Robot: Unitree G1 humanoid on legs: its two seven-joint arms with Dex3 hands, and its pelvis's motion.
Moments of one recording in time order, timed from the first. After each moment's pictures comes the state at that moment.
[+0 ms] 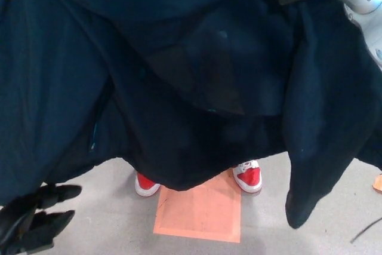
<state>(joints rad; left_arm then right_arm) -0.13 0.49 0.08 0.68 0.04 -0.26 -0.52 -1.18 -0.49 0.48 0.59 -0.36 0.10 0.21</state>
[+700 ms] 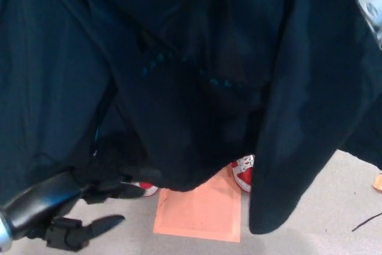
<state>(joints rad) 0.07 0.64 -0.04 -0.18 -0.20 -0.17 -0.80 -1.43 -0.38 0.40 0.97 -0.37 0.04 0.05</state>
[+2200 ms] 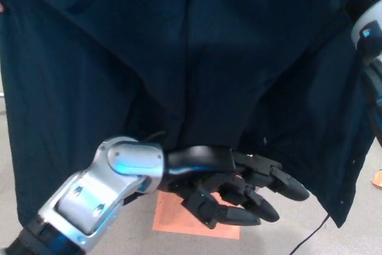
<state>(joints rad) -0.52 0.37 -0.55 0.02 -0.17 0.27 -0.89 -1.70 -0.17 0.23 1.23 -0.41 -0.09 -0.25</state>
